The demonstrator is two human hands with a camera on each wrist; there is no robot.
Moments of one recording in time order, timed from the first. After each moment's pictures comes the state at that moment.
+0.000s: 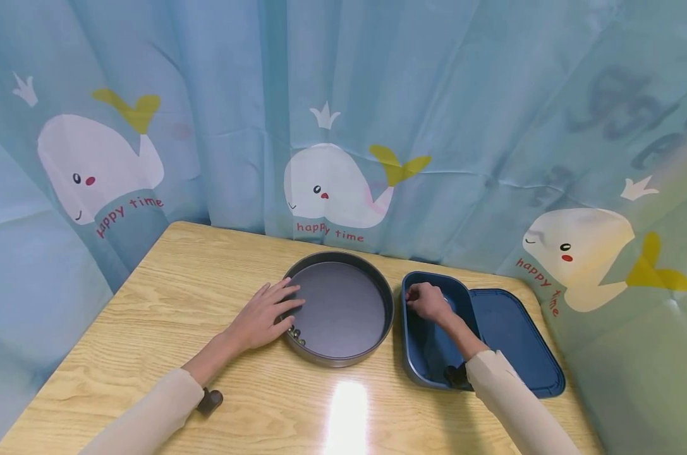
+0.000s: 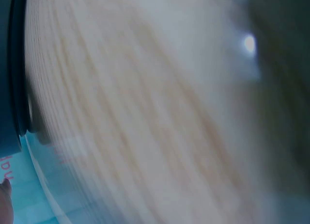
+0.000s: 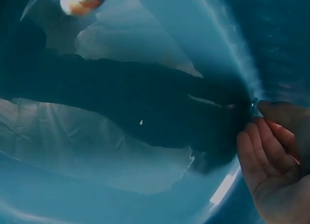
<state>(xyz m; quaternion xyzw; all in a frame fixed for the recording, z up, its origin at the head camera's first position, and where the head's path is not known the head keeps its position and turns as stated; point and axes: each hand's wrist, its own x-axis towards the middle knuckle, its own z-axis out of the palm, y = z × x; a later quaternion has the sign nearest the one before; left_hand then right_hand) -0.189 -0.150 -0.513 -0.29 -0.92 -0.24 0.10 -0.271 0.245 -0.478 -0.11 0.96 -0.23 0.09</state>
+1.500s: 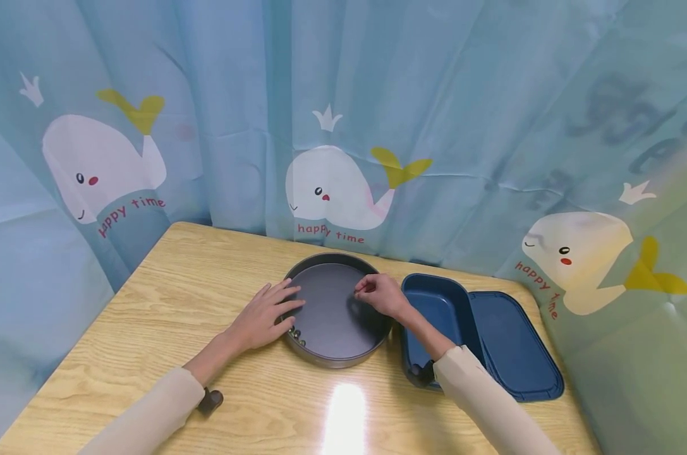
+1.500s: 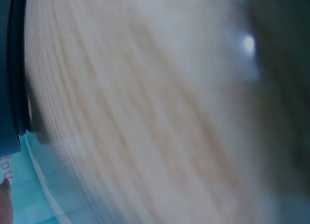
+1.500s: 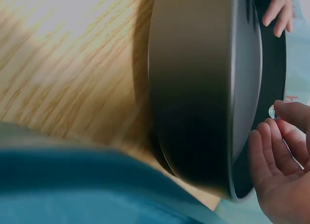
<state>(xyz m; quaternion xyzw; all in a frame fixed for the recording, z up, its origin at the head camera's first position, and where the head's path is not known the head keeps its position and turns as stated) -0.190 -0.151 -0.515 -0.30 -0.92 -0.24 0.10 -0.260 0.149 -0.458 -0.17 0.90 -0.38 0.11</state>
